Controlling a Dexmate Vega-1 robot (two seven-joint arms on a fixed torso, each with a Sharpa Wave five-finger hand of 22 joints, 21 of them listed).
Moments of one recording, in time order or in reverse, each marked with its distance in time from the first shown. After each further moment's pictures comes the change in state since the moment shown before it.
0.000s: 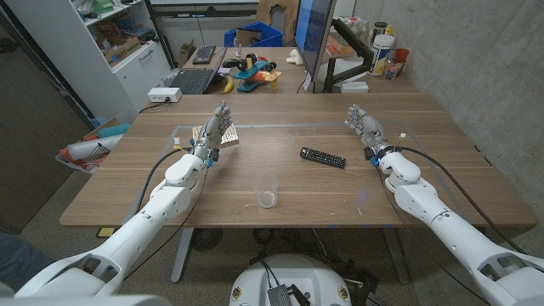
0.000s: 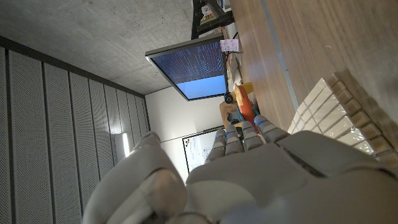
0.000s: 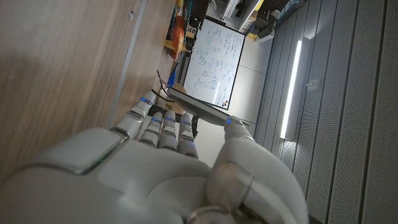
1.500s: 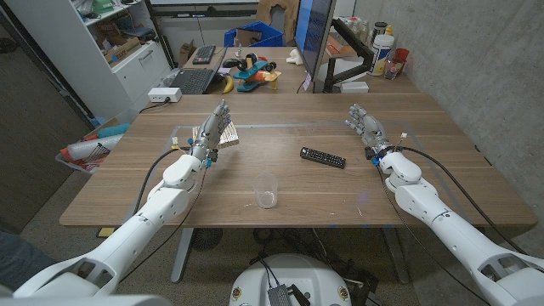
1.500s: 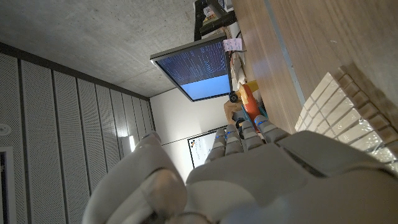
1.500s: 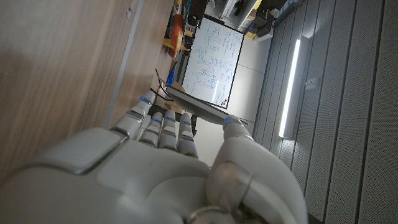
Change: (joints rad) left arm 0.032 0.027 -0.007 -0.045 0.024 -0.024 0.015; left_hand 0.005 0.003 0.004 -0.004 0.000 0.000 0.000 0.000 0.000 0.000 0.000 0.000 -0.003 0.002 0.001 0.005 0.000 -0.008 0.007 0.000 0.000; right arm 0.001 0.001 0.001 0.001 0.000 0.008 0.001; right_hand 0.005 0.006 0.003 -0.003 0.000 0.005 0.001 0.000 0.000 0.005 -0.005 0.000 0.000 0.004 -0.004 0.000 0.000 0.003 -0.003 0.000 0.000
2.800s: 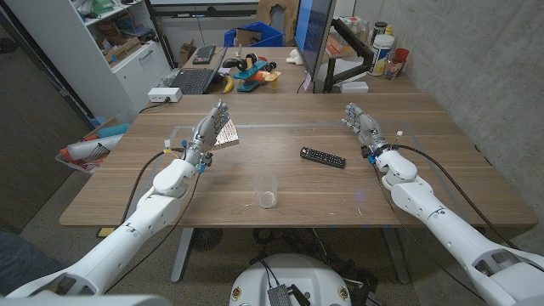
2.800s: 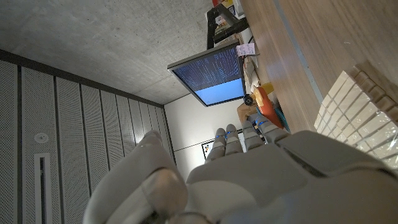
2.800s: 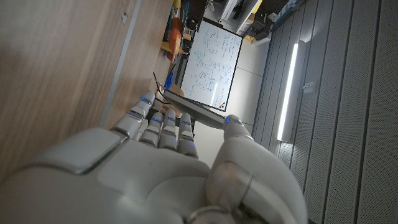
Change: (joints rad) left arm 0.087 0.058 -0.027 -0.091 0.022 -0.078 -0.025; left_hand 0.009 0.009 0.000 -0.017 0.000 0.006 -0.002 0.004 0.000 0.000 0.000 0.007 -0.005 0.004 0.003 0.000 0.000 -0.006 0.006 0.000 0.000; right arm 0.025 0.016 -0.015 0.021 -0.023 0.003 -0.003; right_hand 0.000 0.000 -0.004 -0.003 0.000 0.005 -0.005 0.000 0.000 0.007 0.007 0.000 0.000 0.000 0.000 0.000 0.000 0.000 0.000 0.000 0.000
